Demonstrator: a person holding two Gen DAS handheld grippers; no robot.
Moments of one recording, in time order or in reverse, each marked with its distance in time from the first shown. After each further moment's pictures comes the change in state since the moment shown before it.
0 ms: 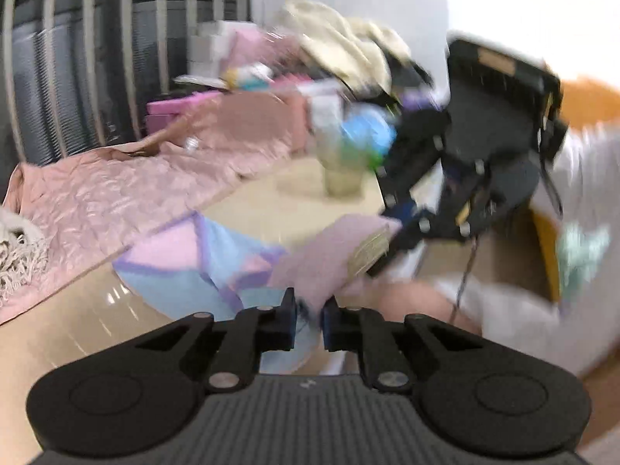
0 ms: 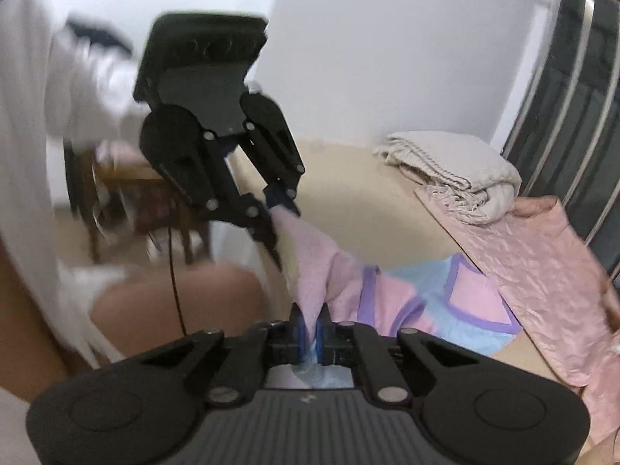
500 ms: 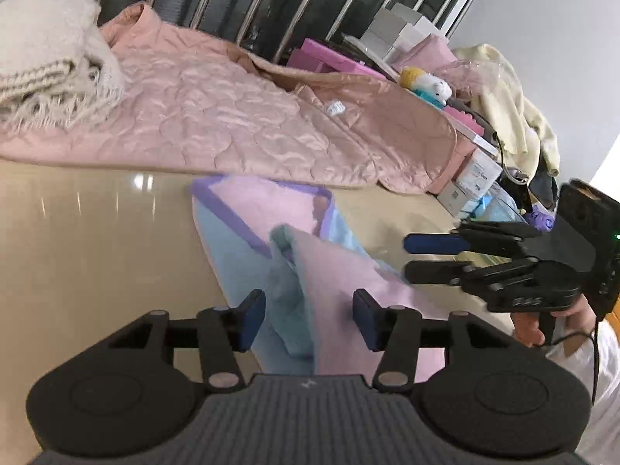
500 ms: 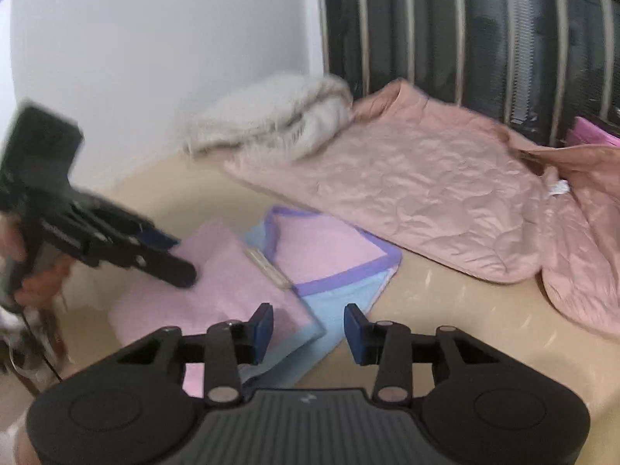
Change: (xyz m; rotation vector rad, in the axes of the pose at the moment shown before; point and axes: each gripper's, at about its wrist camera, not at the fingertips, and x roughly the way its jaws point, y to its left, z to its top) left arm 0.087 0.106 -0.010 -0.607 0.046 0.100; right arm 0.044 -0.123 -0.042 0.559 -0.043 -0.274
